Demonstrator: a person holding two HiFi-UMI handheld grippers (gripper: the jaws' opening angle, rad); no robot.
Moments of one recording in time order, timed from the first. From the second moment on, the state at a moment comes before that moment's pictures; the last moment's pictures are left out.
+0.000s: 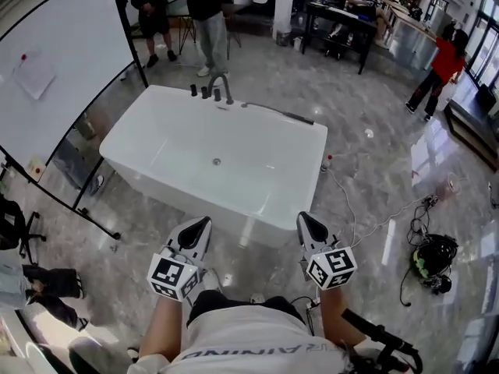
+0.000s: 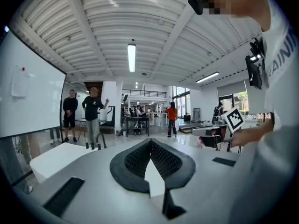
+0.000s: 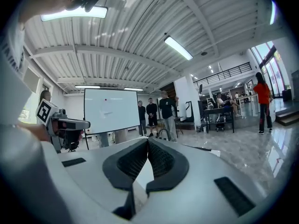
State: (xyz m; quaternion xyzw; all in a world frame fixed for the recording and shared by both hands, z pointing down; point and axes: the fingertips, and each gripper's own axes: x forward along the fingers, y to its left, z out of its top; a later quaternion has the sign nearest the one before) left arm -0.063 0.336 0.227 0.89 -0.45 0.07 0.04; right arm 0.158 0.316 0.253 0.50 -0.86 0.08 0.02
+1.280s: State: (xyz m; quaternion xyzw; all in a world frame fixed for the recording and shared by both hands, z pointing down) left arm -0.108 -0.049 0.256 0.97 -0.24 0.07 0.06; right arm 0.101 0.037 0.251 0.69 -0.72 0.07 0.07
